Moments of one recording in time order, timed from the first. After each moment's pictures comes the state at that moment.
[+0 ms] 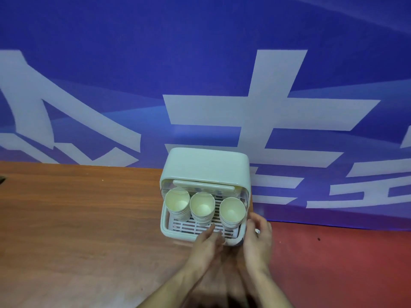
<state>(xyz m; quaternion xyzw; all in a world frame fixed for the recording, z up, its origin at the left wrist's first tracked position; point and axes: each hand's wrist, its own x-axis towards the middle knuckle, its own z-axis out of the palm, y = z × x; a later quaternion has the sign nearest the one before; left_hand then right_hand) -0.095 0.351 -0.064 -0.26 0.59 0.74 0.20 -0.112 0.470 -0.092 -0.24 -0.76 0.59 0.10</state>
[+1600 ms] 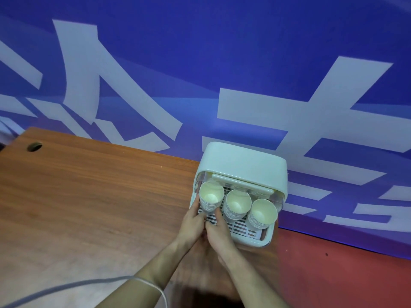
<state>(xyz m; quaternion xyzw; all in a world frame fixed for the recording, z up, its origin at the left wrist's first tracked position) -0.112 0.234 -0.076 -0.23 0.70 0.67 0.10 -0.115 0.327 -0.087 -0.13 -0.74 0.60 -0.26</state>
